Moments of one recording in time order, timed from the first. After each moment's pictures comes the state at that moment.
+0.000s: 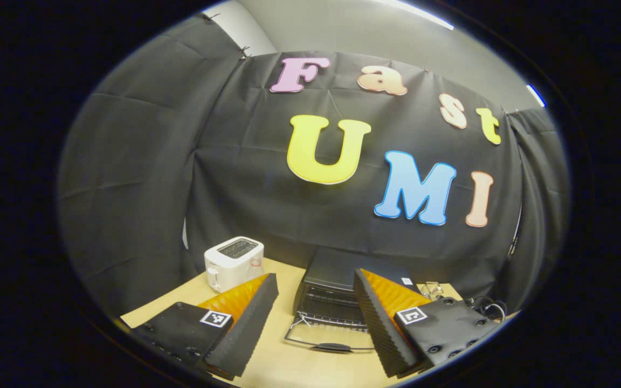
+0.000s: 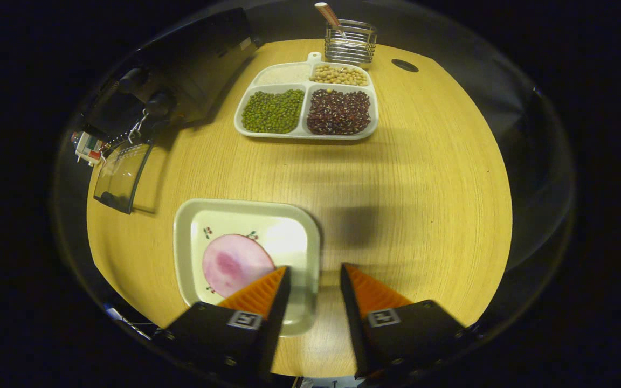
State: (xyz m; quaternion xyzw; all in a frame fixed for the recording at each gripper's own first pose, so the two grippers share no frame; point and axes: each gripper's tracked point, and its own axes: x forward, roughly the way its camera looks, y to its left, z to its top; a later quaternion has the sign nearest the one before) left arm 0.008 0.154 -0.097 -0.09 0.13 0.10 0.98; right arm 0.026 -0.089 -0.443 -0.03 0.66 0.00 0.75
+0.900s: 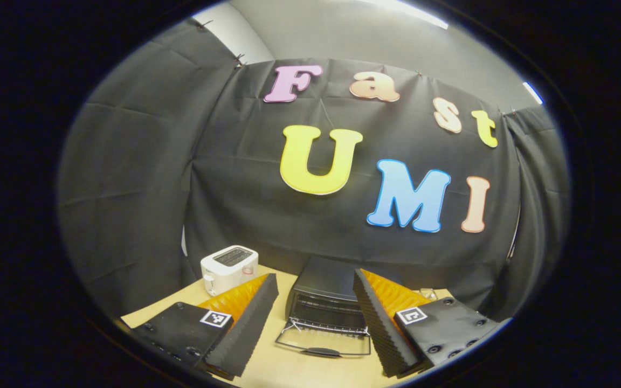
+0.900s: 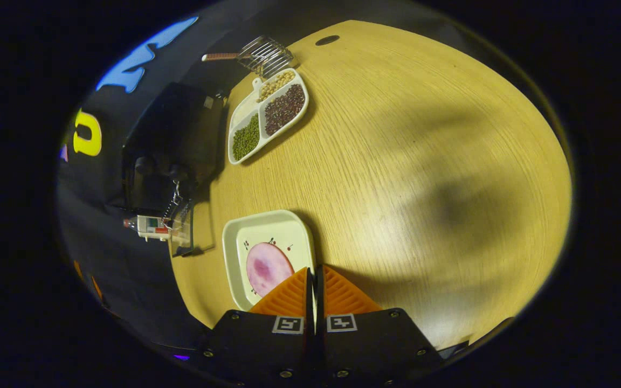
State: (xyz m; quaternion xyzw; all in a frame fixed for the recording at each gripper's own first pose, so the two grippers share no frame) left arm 0.010 0.122 -0.064 -0.07 0.12 0.10 0.99; right arm 0.003 -0.088 -0.452 0.30 0.59 0.05 0.75
